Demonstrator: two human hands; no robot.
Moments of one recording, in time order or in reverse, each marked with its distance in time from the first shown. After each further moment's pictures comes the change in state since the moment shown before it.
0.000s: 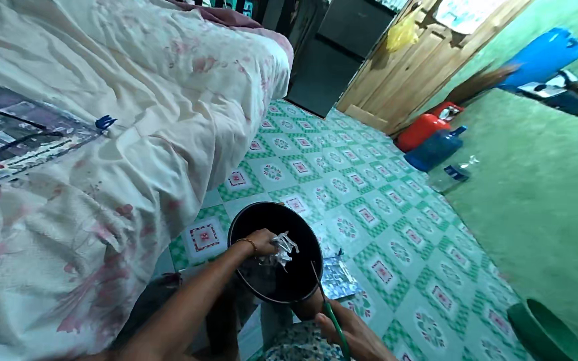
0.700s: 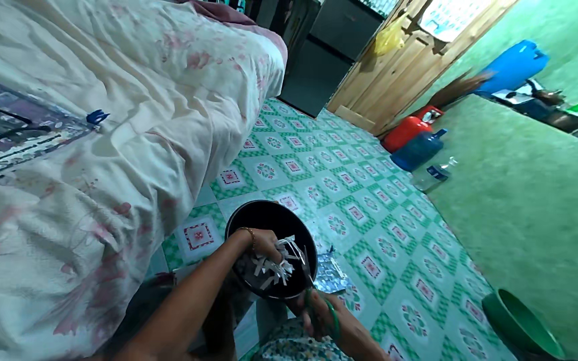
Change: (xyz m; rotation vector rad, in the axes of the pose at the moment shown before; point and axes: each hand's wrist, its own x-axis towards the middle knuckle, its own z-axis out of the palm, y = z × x) left_hand -0.024 0.033 -0.018 -0.019 -0.235 -0.117; right_hand 0.006 -0.025 0.018 0.510 -0.098 -0.037
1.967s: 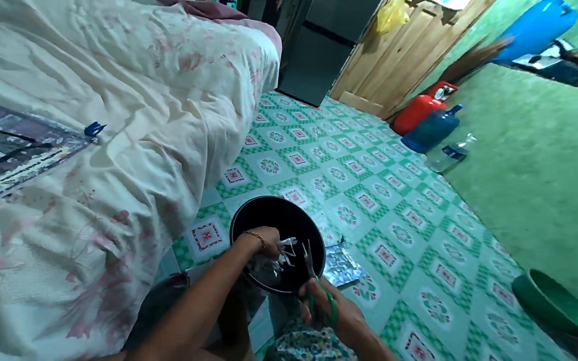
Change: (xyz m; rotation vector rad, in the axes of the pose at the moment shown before) left_hand 0.009 0.008 0.005 0.342 0.047 -0.092; right_hand 0.010 0.004 0.018 0.158 0.092 0.035
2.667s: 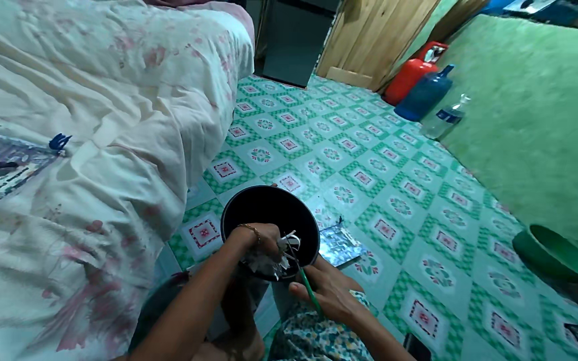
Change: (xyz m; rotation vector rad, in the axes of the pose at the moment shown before) left_hand -0.010 0.022 -0.001 0.023 -0.140 0.029; right_hand -0.004 -0.017 -0.001 -0.778 -0.009 0.036
